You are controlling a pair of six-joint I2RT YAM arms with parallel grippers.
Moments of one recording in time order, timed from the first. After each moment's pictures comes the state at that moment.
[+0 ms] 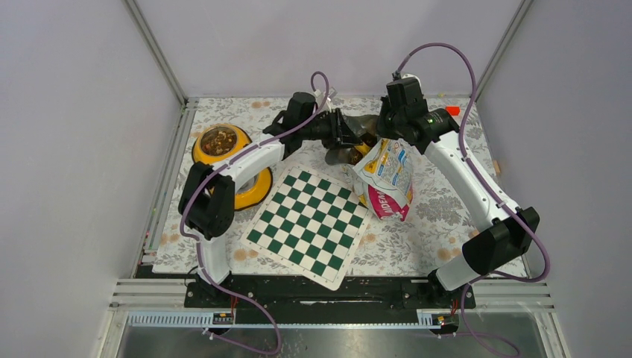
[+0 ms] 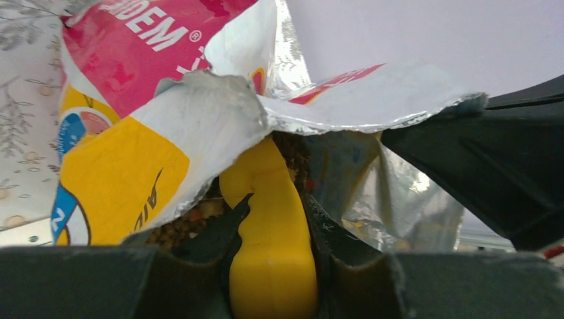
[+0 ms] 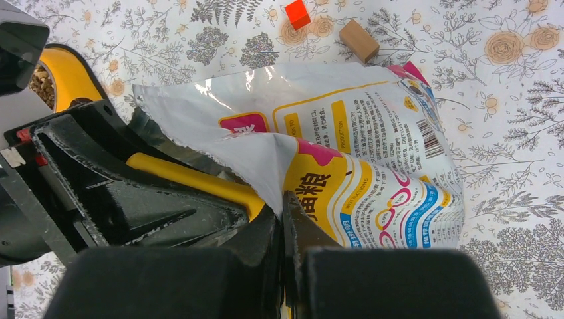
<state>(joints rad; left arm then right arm) -0.57 1.90 1.55 -0.07 0.65 -0.81 0.45 1.55 1.63 -0.79 0.18 0.51</state>
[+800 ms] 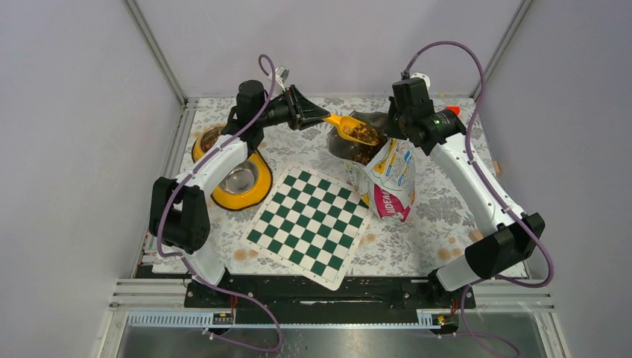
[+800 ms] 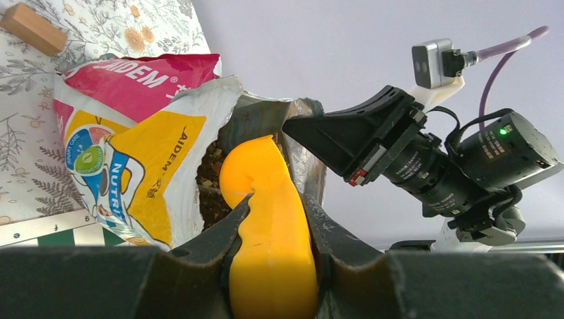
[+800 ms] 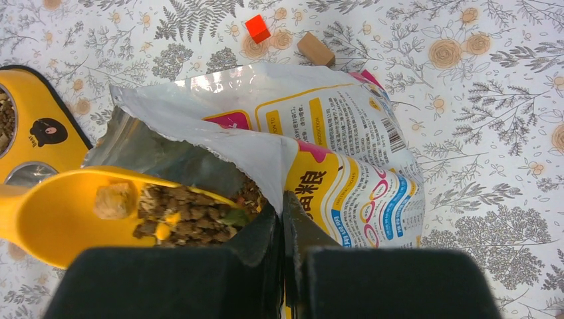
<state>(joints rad) -0.35 1.71 1.38 0.22 0.83 -1.14 0.43 1.52 1.63 -0.83 0.27 0.48</state>
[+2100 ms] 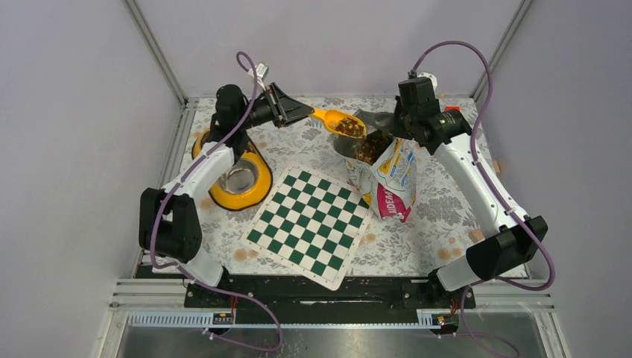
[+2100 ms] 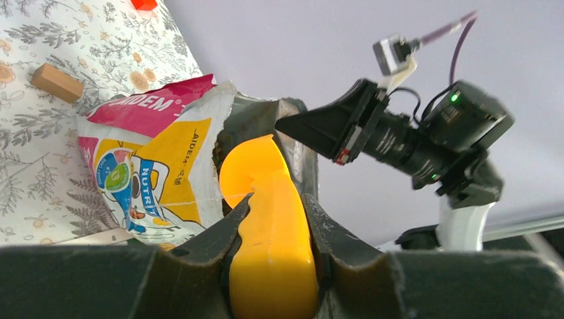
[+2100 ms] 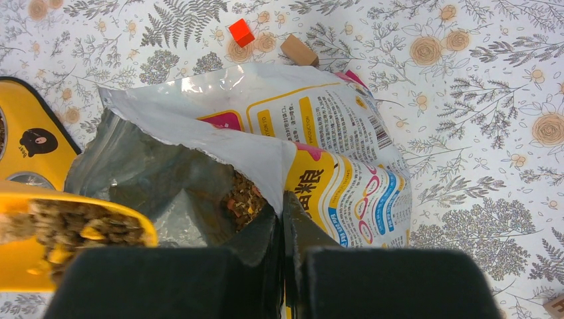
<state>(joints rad) -0.26 1.60 1.26 0.39 0.88 -1.08 0.39 1.50 1.63 -0.85 0.28 0.48</state>
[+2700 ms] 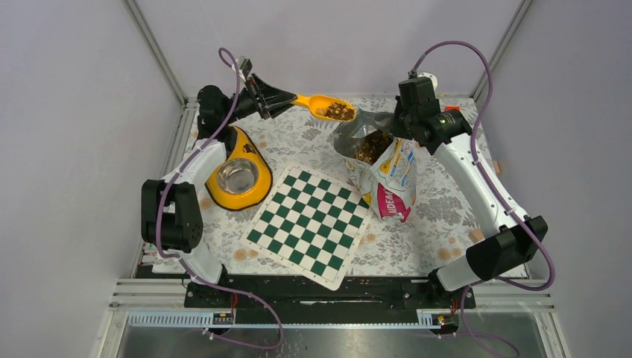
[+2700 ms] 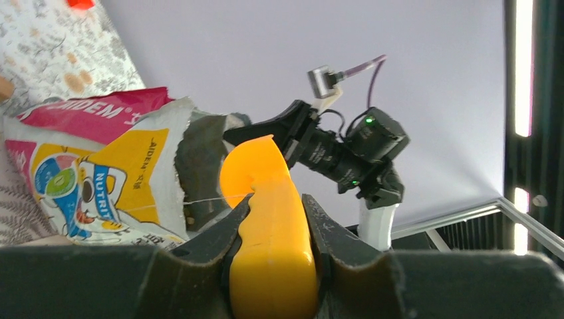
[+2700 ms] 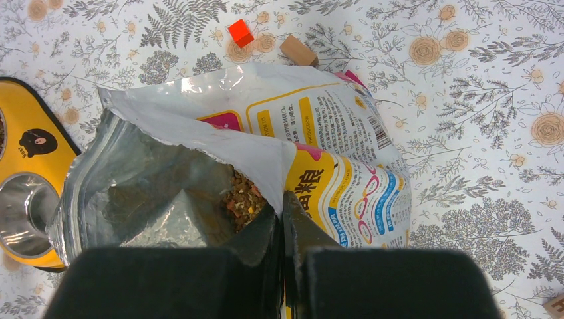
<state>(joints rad) -0.13 1.67 1.26 0.71 1.01 -1.50 0.39 1.50 1.63 -0.85 0.28 0.48</state>
